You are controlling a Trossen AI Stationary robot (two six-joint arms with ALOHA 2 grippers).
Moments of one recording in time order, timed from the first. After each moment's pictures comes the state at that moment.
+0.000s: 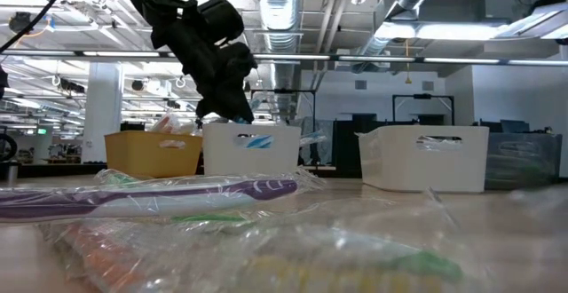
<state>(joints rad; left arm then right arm) 0.39 1.54 0.91 -0.23 0.21 -0.24 0.73 1.97 1.80 -1.45 0.86 0.96</state>
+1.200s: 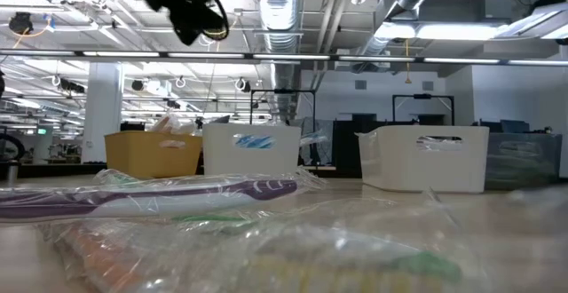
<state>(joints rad) 0.01 1.08 0.77 -0.20 0.21 -0.11 0.73 1.97 1.80 -1.46 0.86 0.94</state>
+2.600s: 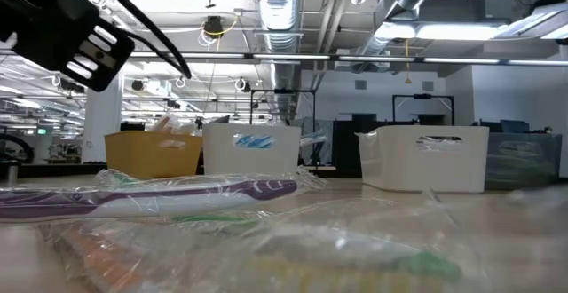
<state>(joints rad) -0.67 1.43 0.41 0.66 -0.13 -0.35 0.72 1.97 1.80 -1.46 0.86 0.83</state>
